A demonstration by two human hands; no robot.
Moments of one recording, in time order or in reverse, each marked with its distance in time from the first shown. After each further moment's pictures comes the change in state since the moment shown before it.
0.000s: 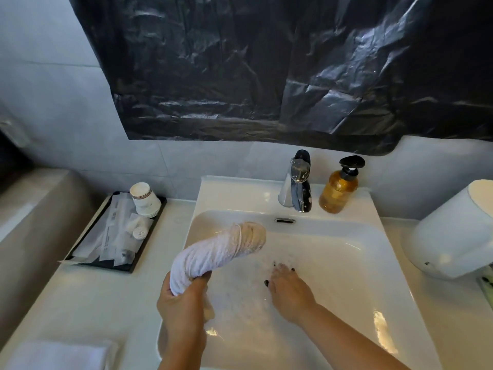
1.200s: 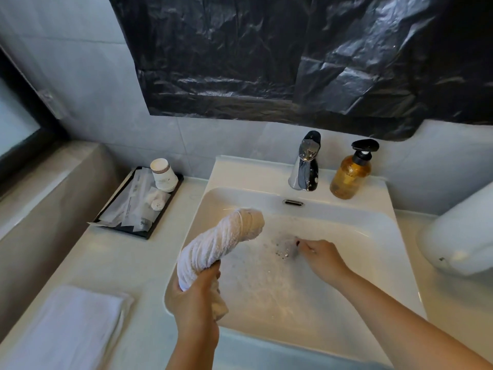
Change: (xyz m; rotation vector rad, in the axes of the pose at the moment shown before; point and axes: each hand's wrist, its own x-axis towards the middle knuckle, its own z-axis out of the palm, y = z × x) left_hand -0.058 -0.006 -0.013 -0.225 0.081 -0.177; right_hand -0.015 0.059 -0.035 0.624 0.216 0.056
